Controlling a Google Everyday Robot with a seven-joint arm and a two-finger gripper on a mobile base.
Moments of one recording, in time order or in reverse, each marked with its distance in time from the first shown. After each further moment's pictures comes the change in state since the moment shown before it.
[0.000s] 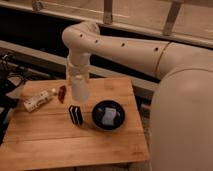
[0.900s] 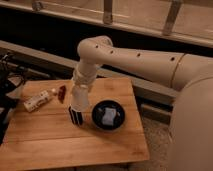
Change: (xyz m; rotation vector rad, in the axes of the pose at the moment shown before) arm 0.031 0.011 0.037 -0.178 0.003 0.010
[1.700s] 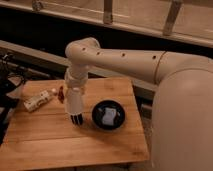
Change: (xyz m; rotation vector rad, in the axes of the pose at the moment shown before) arm 0.002 0.015 0.029 0.040 0.073 -0.048
